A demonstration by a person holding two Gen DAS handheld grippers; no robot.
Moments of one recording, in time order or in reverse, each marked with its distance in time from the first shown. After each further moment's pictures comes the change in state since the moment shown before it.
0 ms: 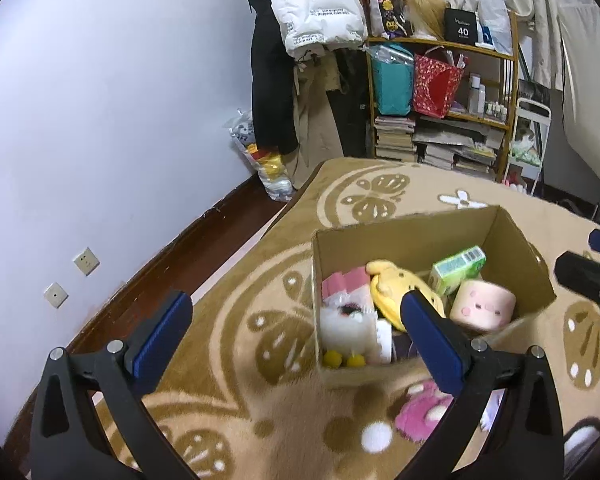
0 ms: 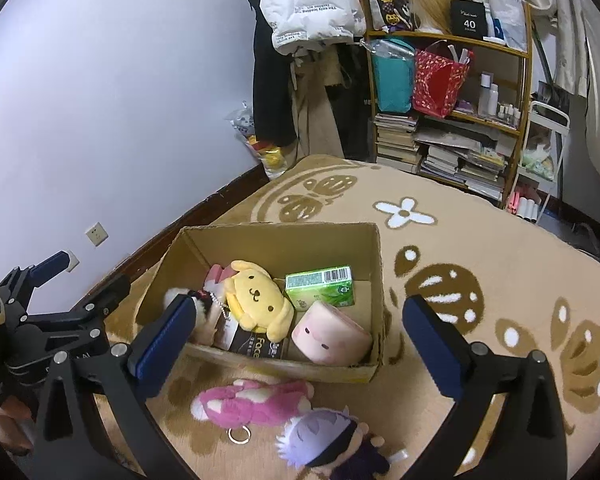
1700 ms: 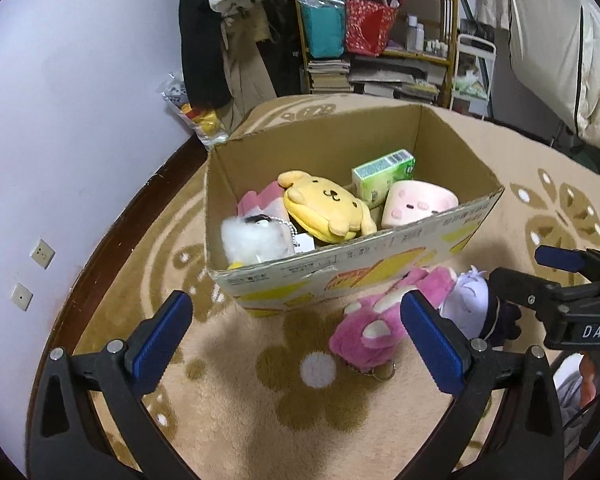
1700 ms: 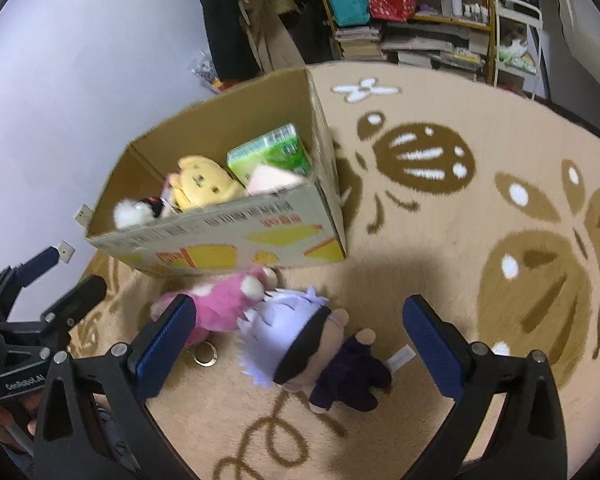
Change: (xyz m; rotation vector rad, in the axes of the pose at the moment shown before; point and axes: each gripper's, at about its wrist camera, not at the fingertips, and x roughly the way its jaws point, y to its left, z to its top) left arm 0.013 -0.057 -0.051 0.135 0.155 -0.178; right arm 0.035 -0.049 -0.093 0.205 0.234 -0.002
